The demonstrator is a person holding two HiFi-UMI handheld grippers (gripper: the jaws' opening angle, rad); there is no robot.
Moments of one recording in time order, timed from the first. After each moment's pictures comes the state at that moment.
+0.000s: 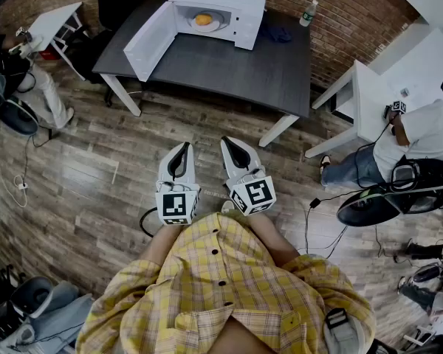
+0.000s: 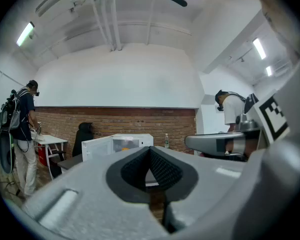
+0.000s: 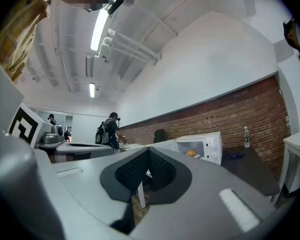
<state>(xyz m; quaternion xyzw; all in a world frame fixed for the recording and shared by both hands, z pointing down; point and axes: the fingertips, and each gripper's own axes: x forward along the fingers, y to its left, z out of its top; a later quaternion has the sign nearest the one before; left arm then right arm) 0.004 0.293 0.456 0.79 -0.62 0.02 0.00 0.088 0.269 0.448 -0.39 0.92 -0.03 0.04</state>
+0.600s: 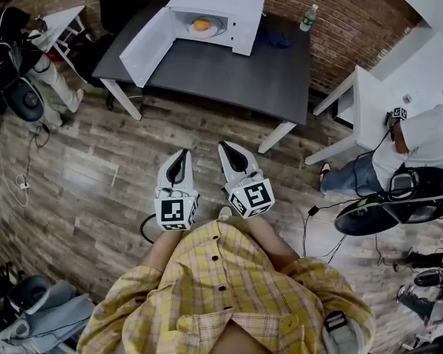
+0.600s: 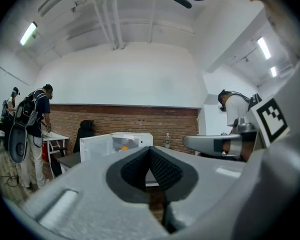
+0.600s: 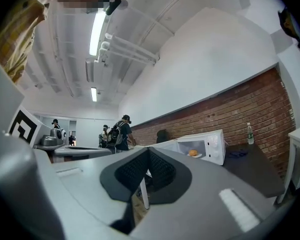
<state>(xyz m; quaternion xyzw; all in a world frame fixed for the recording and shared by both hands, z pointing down) 0.033 0.285 0.460 0.78 -0.63 0.02 0.02 0.115 0.254 0.451 -0.37 0.93 -0.04 0.05</state>
